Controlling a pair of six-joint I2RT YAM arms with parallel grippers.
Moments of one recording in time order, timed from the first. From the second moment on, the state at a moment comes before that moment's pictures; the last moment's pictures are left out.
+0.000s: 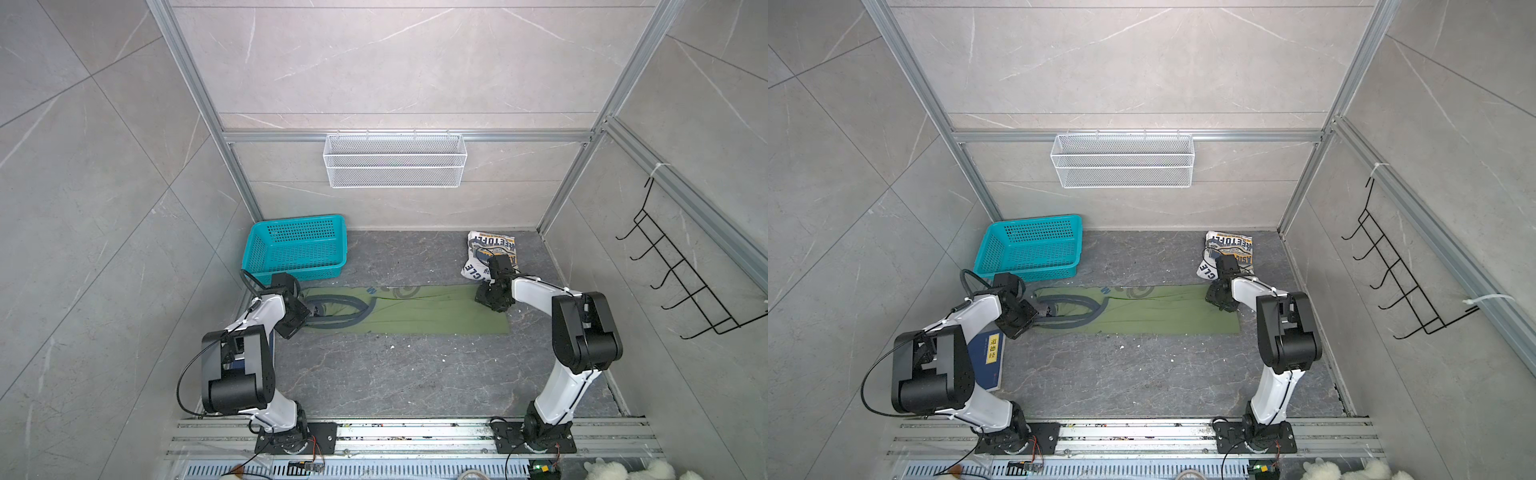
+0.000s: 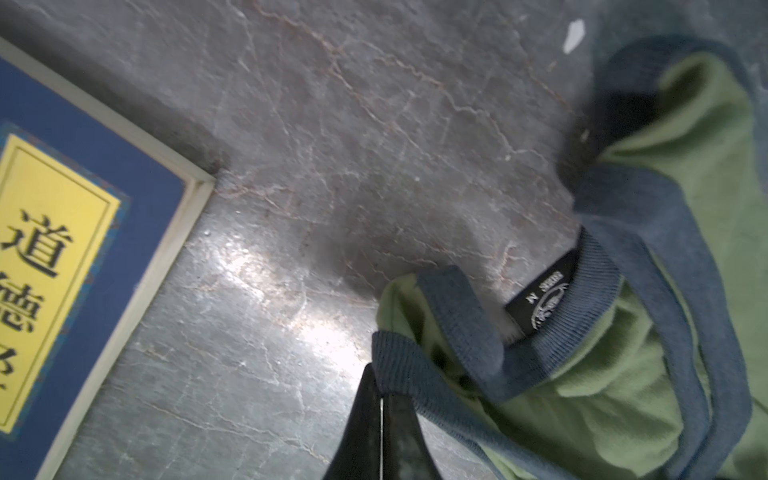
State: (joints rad) left arm 0.13 1.57 0.92 -0.67 -0.02 -0.70; right arm 0.11 1.84 1.12 -0.45 0.03 0.53
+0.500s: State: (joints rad) left arm -0.06 1.27 0.91 -0.74 -0.11 -0.70; right arm 0.11 1.74 1.11 -0.48 -0.05 0.49
